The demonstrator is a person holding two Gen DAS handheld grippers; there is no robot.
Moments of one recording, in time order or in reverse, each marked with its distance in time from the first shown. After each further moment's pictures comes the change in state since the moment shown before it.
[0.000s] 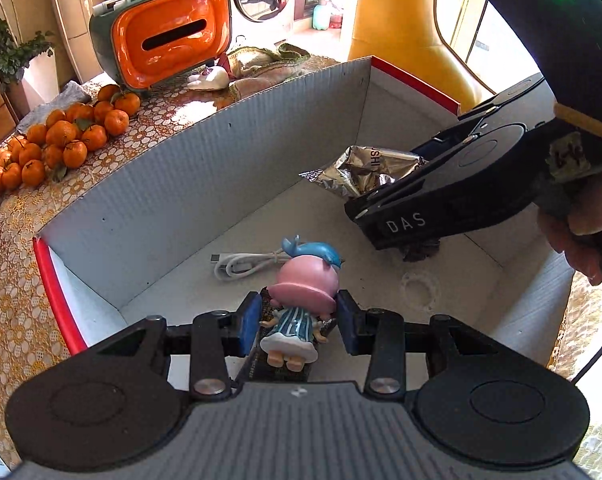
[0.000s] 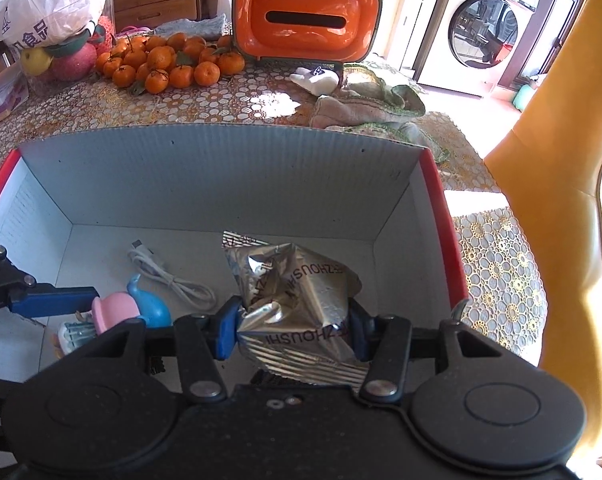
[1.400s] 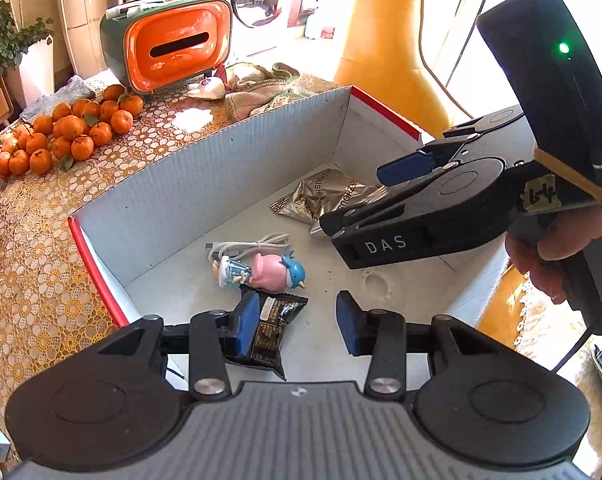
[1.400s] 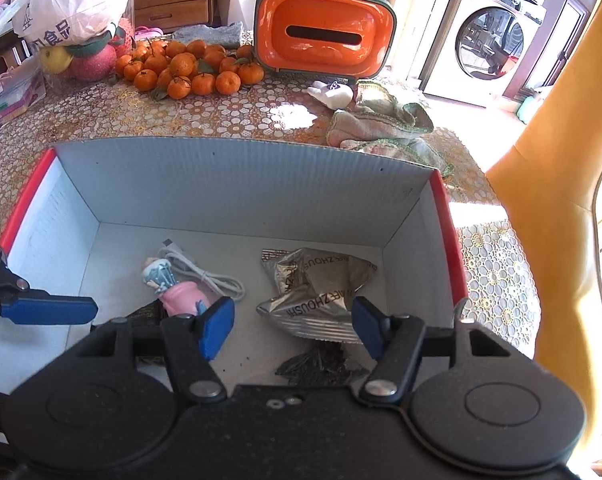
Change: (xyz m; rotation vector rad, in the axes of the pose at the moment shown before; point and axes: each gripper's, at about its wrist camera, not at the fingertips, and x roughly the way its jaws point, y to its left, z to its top) left arm -0.057 0.005 -0.008 -0.060 -0.028 -0.078; right arm -0.029 0.016 0.000 -0.028 -0.021 0.007
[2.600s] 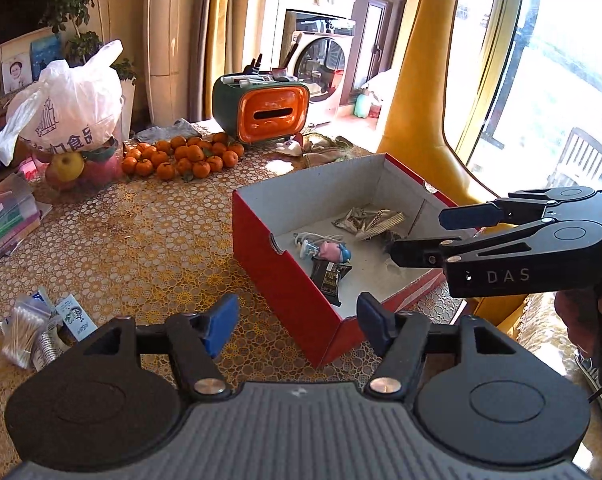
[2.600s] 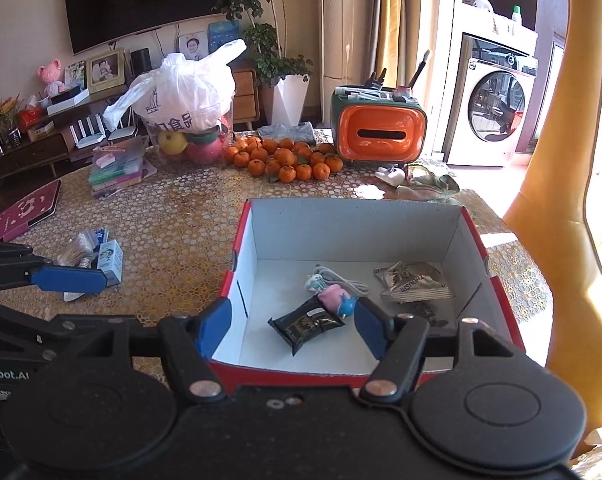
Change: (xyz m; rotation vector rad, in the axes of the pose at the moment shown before) left arm -0.168 0.018 -0.113 -0.110 -0.252 0.124; right arm -0.153 0.089 -0.075 0.056 -0.296 0.121
